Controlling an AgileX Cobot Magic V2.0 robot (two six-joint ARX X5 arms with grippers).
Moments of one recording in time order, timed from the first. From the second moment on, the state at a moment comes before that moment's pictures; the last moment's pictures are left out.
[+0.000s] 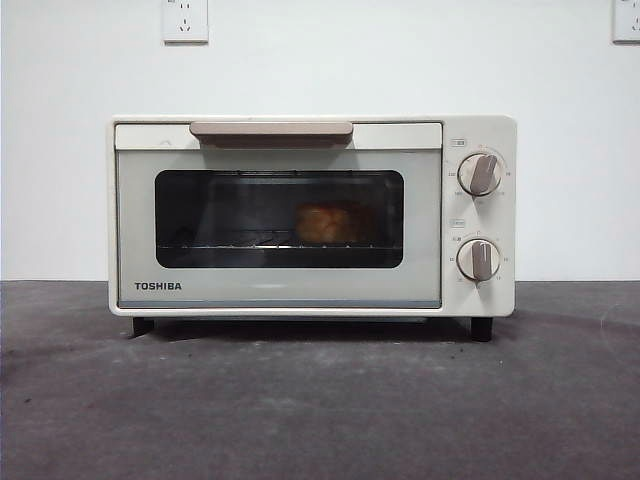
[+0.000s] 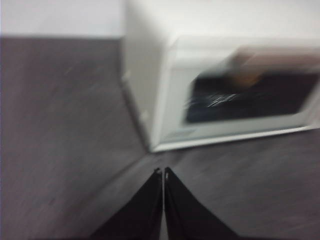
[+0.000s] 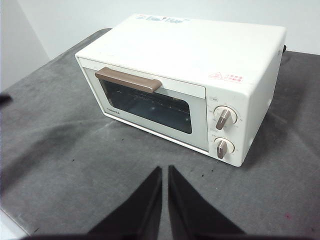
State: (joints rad) left arm -0.02 0.24 0.35 -0.40 0.30 -0.03; right arm 0.78 0.46 0.98 -0.86 0.13 0.26
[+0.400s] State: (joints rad) left arm 0.00 0.01 0.03 -0.16 0.10 -0.04; right arm 0.78 0.46 0.98 -0.86 0.13 0.26
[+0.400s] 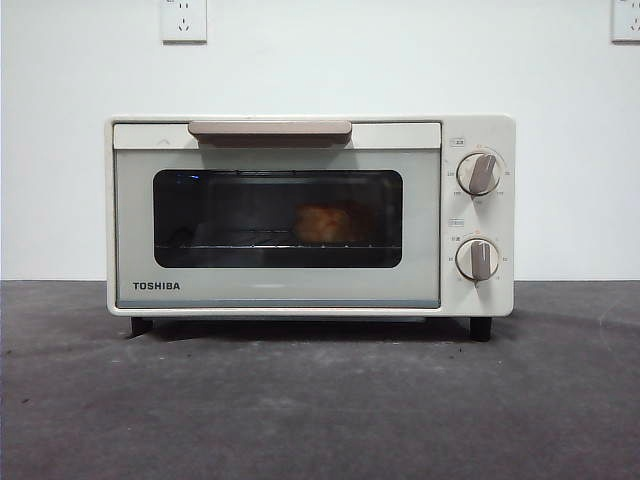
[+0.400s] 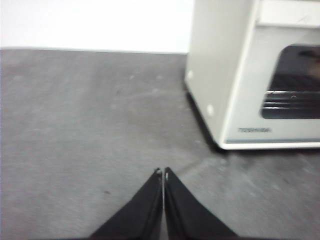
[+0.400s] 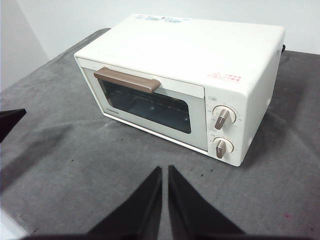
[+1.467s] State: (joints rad) left arm 0.00 0.00 0.03 -0.18 0.00 -0.05; right arm 0.61 0.44 0.92 -0.80 0.23 0.17
